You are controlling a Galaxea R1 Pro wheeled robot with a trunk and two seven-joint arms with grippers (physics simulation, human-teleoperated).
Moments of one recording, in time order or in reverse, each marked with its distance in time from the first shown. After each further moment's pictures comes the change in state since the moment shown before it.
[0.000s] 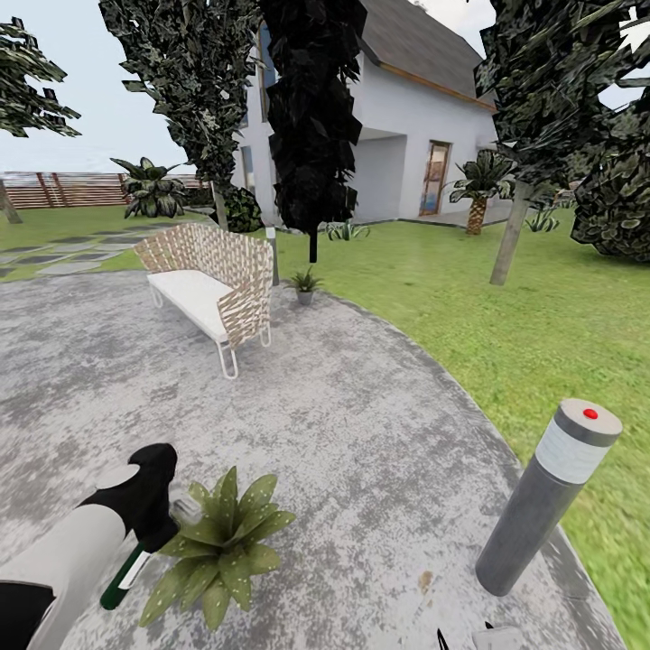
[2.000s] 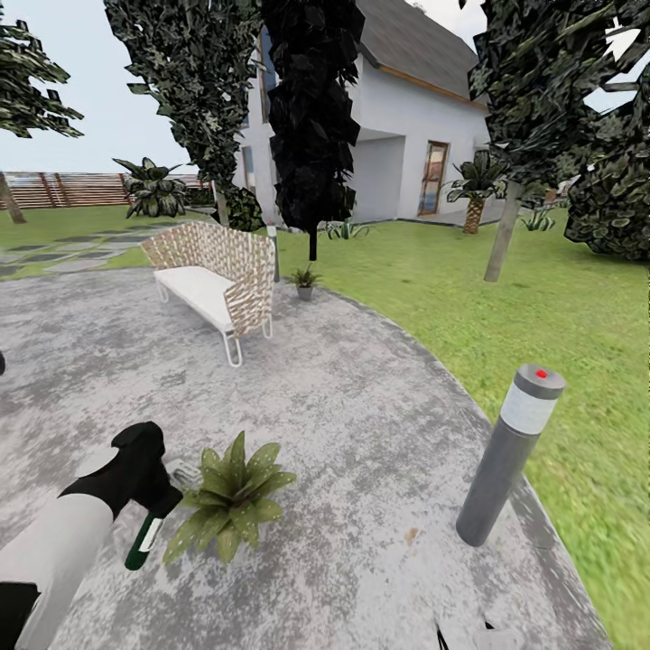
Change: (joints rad) left arm -0.015 0.033 0.083 -0.130 0.108 -0.002 0.008; right arm 0.000 0.000 0.000 0.002 0.000 0.000 0.000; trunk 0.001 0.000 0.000
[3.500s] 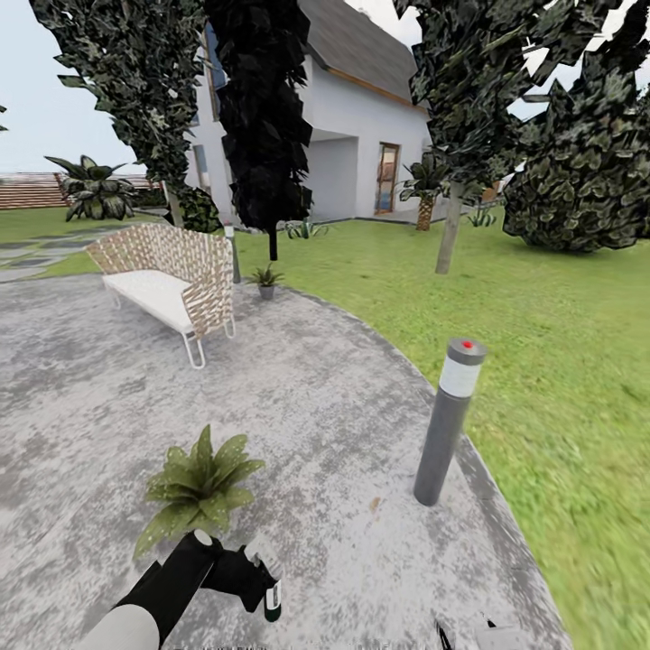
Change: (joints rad) left arm 0.299 -0.232 0.059 0.124 0.492 -0.734 0.329; right arm 0.000 -0.003 -0.002 -0.007 -0.005 -0.002 -0.006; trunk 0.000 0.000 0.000
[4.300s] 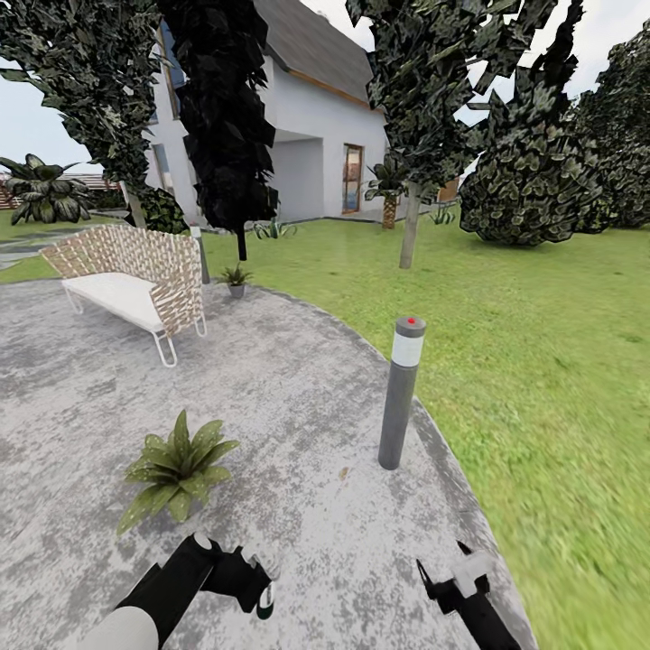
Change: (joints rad) left arm 0.000 0.003 -0.008 0.021 -0.007 0.001 0.079; right arm 0.000 0.012 0.061 -0.323 0.069 0.009 0.138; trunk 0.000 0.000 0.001
